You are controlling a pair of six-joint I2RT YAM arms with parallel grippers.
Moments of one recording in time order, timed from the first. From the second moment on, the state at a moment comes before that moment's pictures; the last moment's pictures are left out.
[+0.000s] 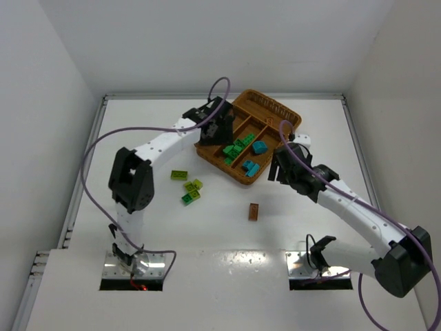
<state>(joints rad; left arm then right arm) -0.63 2.05 1.85 -0.76 -0.18 -0.58 0.56 1.12 0.82 -0.58 0.47 0.60</state>
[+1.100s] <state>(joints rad) -0.47 1.60 1.22 -0.72 -0.33 -0.57 0.77 1.55 0.78 -0.49 0.10 0.61</state>
